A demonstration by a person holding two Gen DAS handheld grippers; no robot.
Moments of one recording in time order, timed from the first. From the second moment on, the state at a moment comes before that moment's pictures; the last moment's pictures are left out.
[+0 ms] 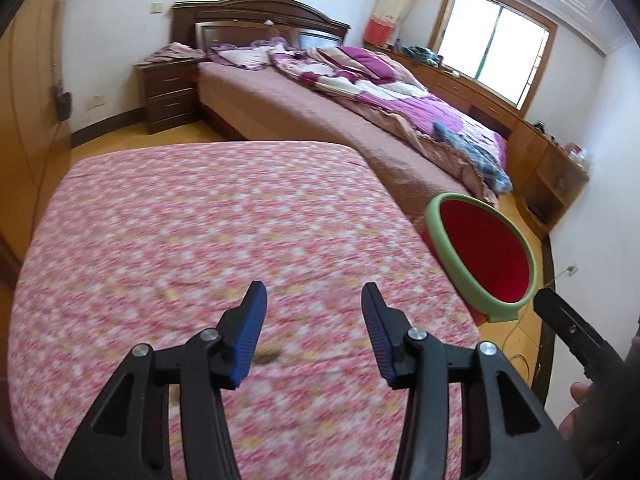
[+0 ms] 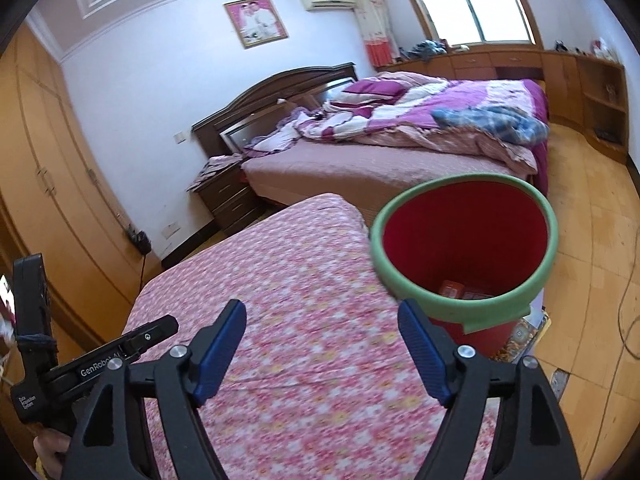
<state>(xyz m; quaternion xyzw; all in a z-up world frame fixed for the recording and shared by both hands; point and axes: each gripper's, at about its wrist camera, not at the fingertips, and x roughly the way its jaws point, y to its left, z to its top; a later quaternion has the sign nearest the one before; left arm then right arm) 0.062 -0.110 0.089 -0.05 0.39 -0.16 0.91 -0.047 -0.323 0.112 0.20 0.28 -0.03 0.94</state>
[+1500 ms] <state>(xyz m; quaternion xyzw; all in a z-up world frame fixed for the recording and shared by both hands) -0.040 -0.018 0.073 -0.04 0.30 0.00 0.95 -0.107 -0.216 0.097 0.11 0.24 0.01 0.96</state>
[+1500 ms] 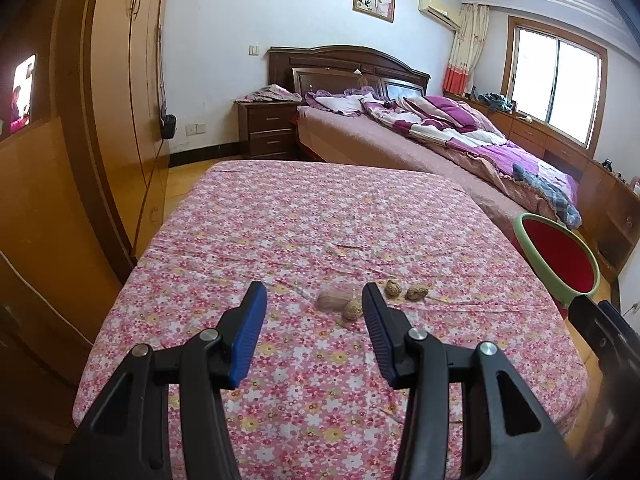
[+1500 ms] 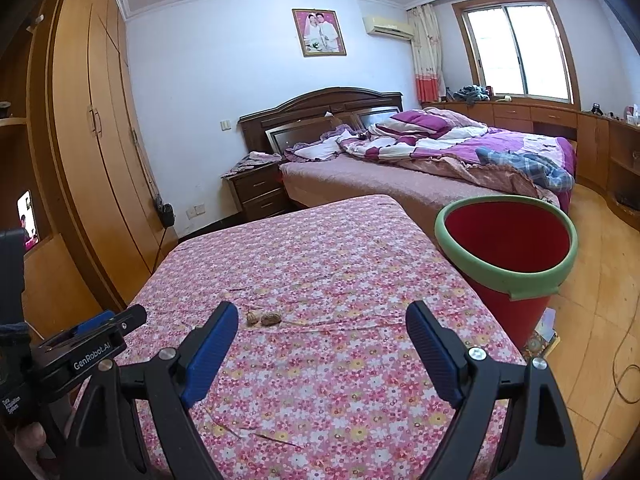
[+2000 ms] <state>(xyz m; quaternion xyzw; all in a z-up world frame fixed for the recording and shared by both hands) -0.046 -0.028 0.070 -0.02 0.30 0.00 0.95 -0.109 -0.214 0.096 0.10 0.24 0.01 0.97</state>
